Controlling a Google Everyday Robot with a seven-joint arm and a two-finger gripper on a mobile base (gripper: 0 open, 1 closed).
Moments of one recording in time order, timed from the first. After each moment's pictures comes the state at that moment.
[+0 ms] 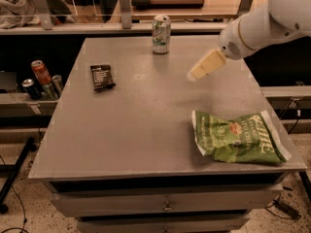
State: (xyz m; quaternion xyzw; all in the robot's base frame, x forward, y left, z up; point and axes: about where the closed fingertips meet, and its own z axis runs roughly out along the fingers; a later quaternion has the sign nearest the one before) arm 0.644 -0.167 0.914 -0.43 0.82 0.05 0.38
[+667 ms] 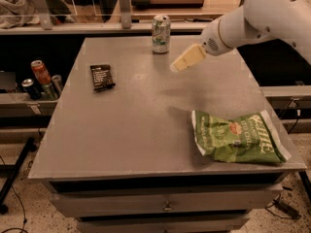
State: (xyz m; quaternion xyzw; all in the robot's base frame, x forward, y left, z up) arm 0.694 -0.130 0.907 -0.41 0.81 0.09 0.42
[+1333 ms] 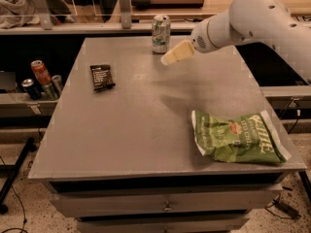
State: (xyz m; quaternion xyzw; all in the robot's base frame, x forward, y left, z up) arm 0.734 -0.112 0.899 -0.37 0.81 0.10 0.45
